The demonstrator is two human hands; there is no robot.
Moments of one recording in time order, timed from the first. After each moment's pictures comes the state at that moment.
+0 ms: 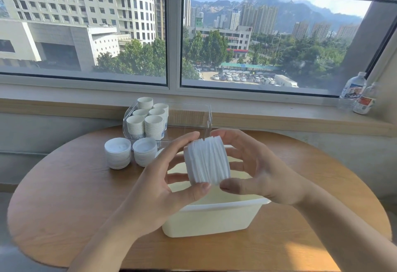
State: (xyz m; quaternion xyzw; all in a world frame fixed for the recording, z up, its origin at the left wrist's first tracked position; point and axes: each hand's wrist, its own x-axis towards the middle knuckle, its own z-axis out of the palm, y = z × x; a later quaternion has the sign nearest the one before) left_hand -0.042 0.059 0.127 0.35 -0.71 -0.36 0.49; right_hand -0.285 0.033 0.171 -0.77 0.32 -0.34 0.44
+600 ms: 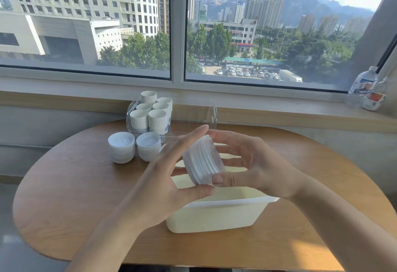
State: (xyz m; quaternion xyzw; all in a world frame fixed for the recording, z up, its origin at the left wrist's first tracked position) left_hand -0.038 0.048 0.120 0.36 -0.76 -0.26 0.47; right_hand -0.269 0.024 0.169 -0.78 0.34 -0.31 0.43
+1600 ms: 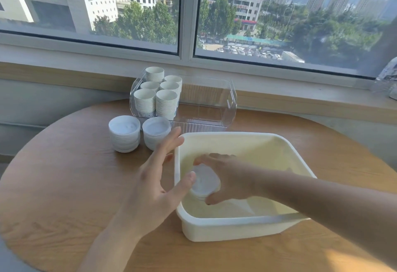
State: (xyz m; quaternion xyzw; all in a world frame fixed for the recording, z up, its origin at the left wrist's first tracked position) left_hand 0.020 -0.005 0.035 0.46 -0.69 -0.27 0.49; right_hand -0.196 -0.082 0.059 -0.88 0.45 0.06 0.15
